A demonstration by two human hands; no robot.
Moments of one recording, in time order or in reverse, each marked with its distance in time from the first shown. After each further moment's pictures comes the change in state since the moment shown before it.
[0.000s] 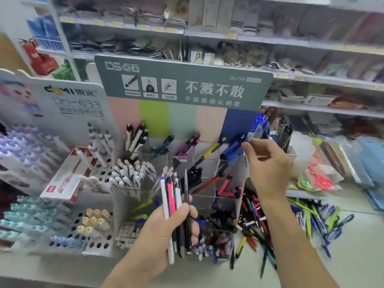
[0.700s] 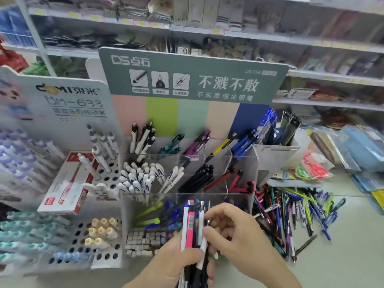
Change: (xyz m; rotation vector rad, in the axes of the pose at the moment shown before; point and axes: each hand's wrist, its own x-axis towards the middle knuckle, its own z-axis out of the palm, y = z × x) left_hand 0.000 -0.016 -0.062 0.346 -0.359 -0.127; right_hand -0.136 -0.061 -0.003 0.075 -0.833 0.396
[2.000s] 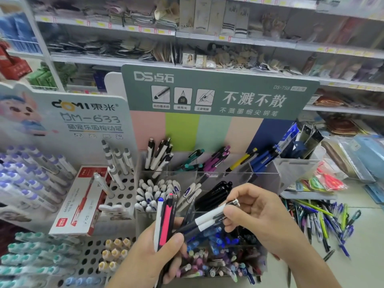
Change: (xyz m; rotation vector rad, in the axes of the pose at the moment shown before) left_hand -0.017 0.048 -0.061 0.023 0.255 0.109; right_hand 0.050 -0.047 -0.018 0.410 0.023 -0.038
